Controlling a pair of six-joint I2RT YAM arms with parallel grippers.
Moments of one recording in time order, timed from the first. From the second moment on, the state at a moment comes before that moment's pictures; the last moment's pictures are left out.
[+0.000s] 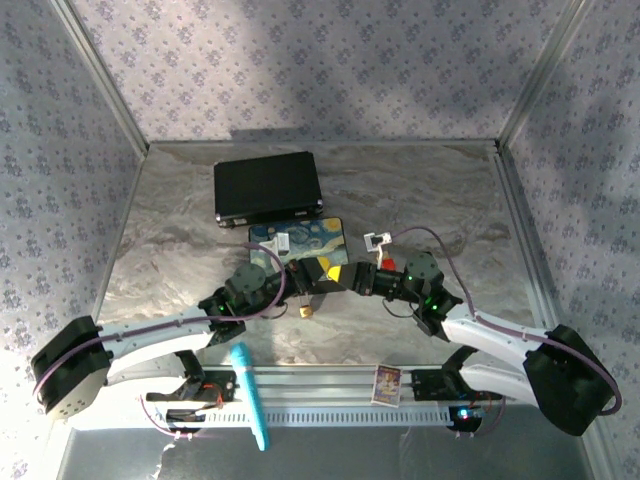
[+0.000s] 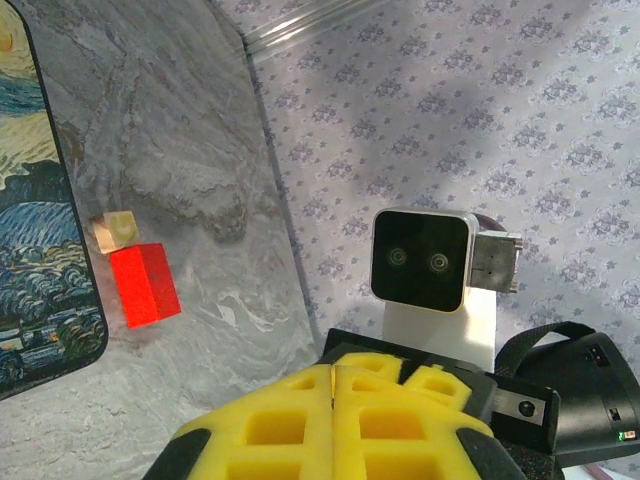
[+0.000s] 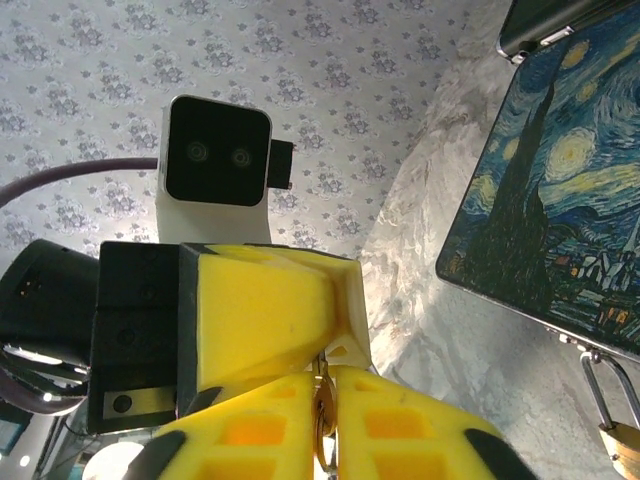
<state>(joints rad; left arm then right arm) -1.00 1.10 0.44 0.59 -0.01 -1.22 0.69 1.08 0.33 0.73 -0.61 1.08</state>
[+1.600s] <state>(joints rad) -1.03 1.16 0.30 0.21 -0.24 -1.08 0.76 1.04 0.35 0.08 -0.45 0.81</state>
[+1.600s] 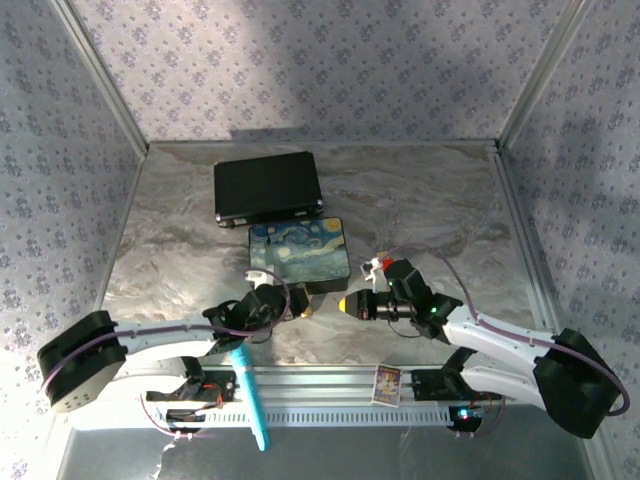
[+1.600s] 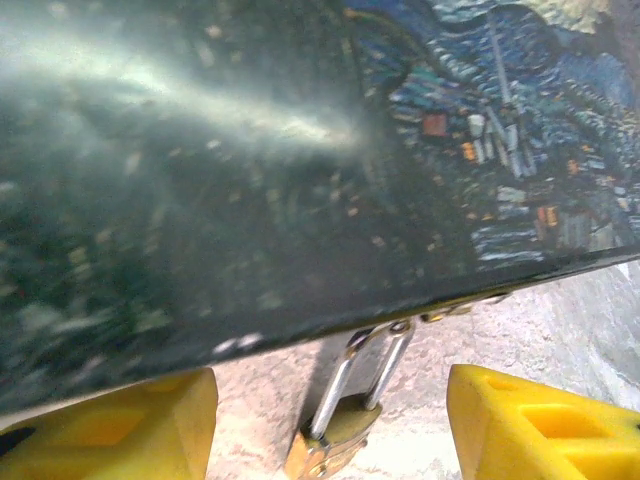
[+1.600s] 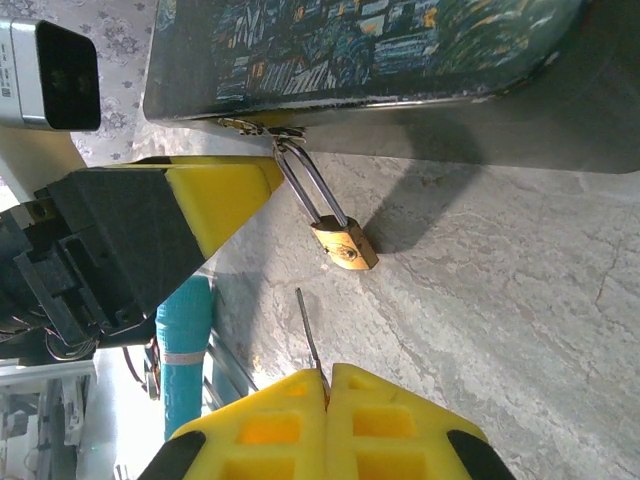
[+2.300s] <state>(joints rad) -1.05 1.49 0.40 0.44 -0.20 -1.08 0.76 1.04 0.34 0.07 -0.43 0.81</state>
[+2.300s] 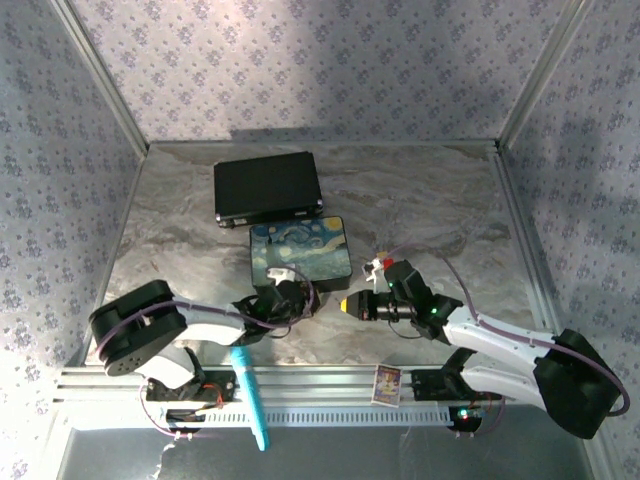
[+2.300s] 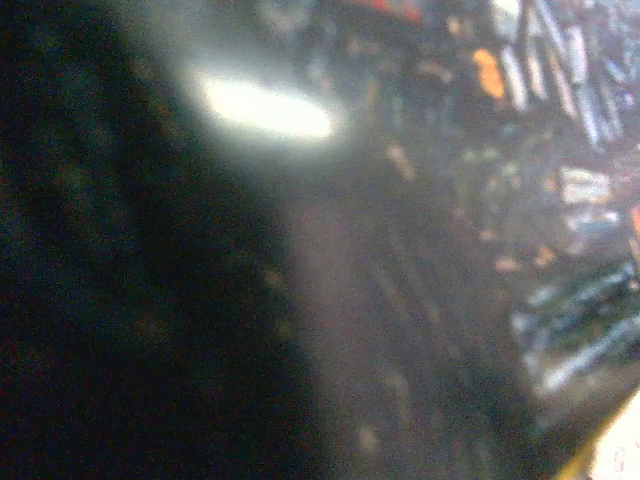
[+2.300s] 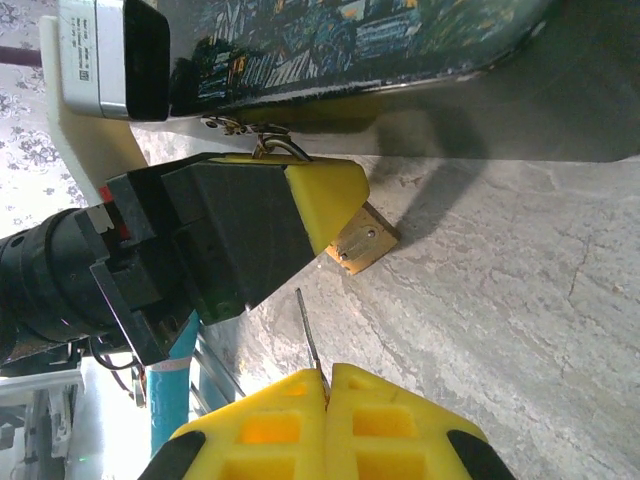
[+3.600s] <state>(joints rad) -1.13 1.48 0.50 0.17 -0.27 -1.17 0.73 1.31 0.31 0.23 -0.49 0.90</state>
